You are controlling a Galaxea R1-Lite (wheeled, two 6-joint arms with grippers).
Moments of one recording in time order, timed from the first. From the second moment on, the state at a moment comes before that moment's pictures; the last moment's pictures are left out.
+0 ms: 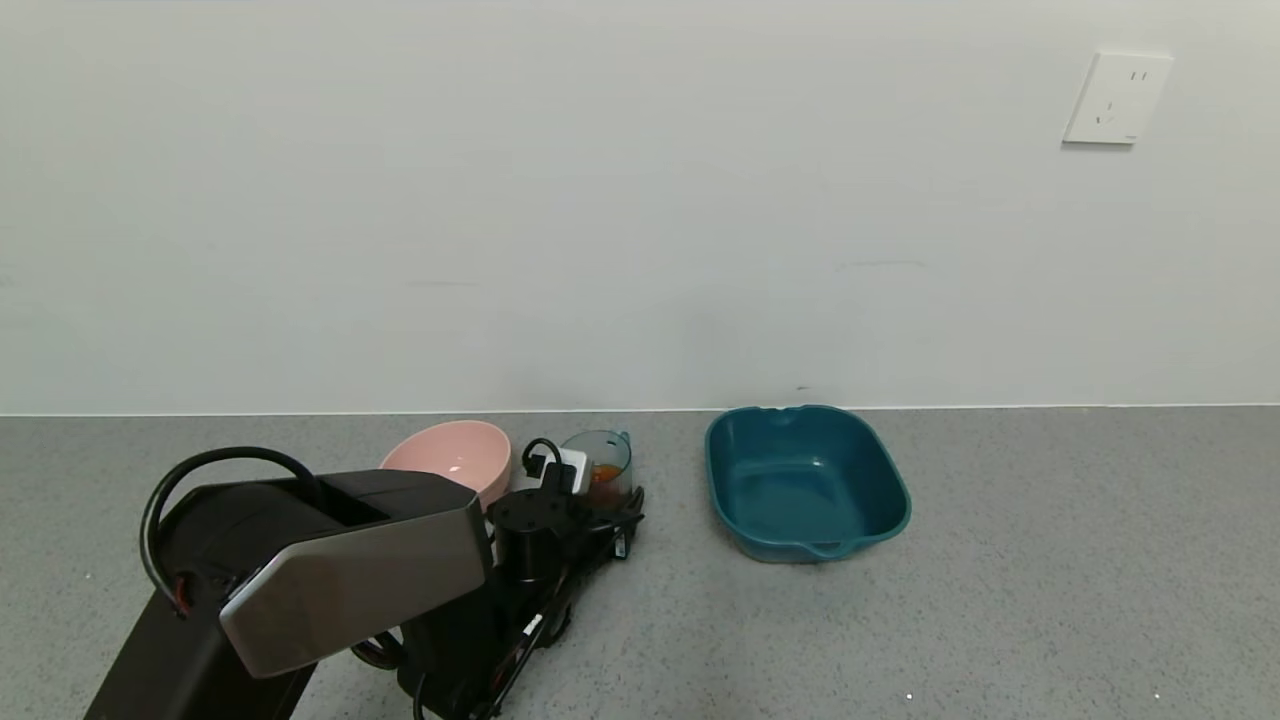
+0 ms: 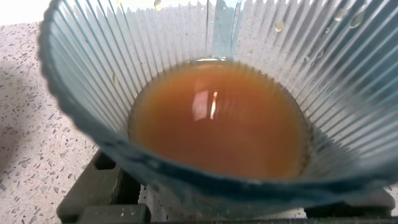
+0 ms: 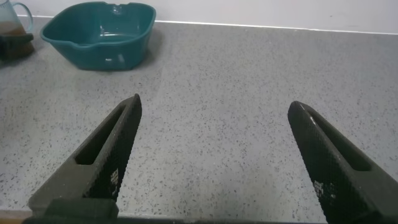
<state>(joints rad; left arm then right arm) -0.49 2.49 -0.81 -1.51 0.23 -0.07 0.00 0.00 0.00 0.01 0.00 0.00</state>
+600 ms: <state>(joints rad) -0.49 2.48 -0.81 -1.51 0.23 -0.07 0.00 0.00 0.00 0.01 0.00 0.00</state>
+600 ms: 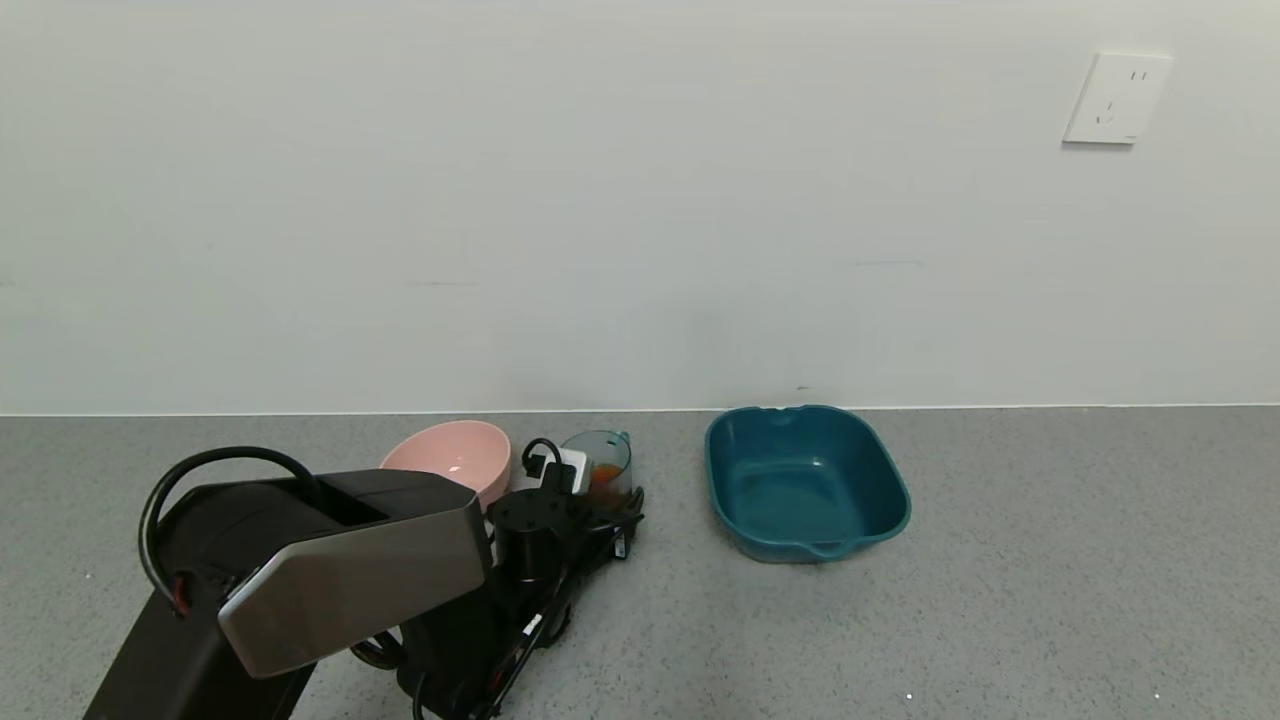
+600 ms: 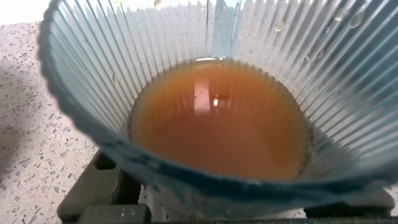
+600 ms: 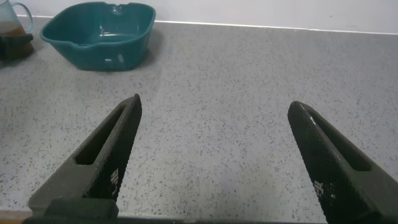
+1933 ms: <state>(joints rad) -0.49 2.40 -0.81 -1.41 0.21 -0.06 0.00 0.00 0.00 0.01 0.00 0.00</state>
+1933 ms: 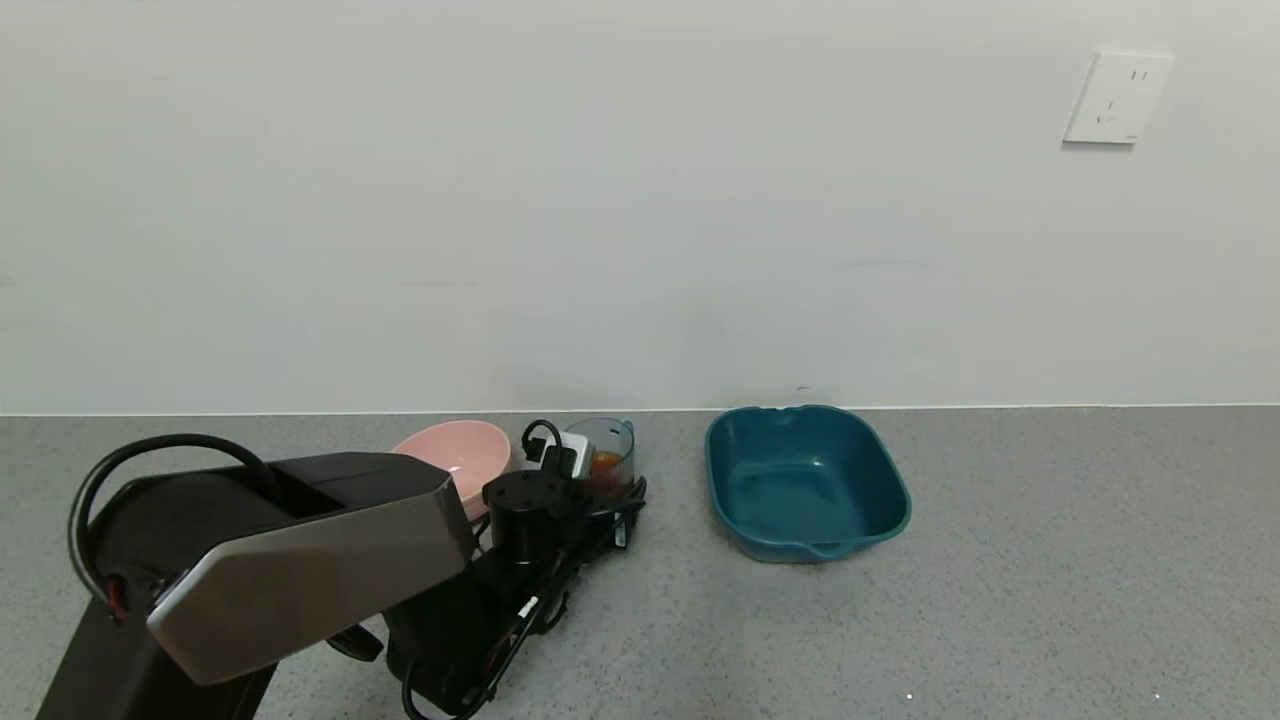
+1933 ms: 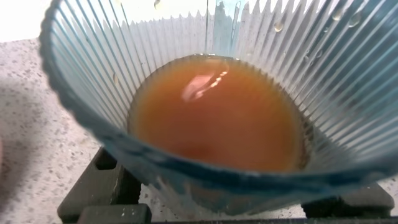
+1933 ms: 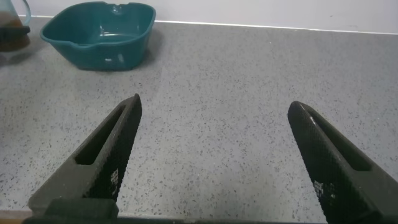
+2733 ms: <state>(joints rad) -0.52 2.25 -0.99 -1.08 0.24 0.06 0.00 0.00 0.00 0.01 0.00 0.00</state>
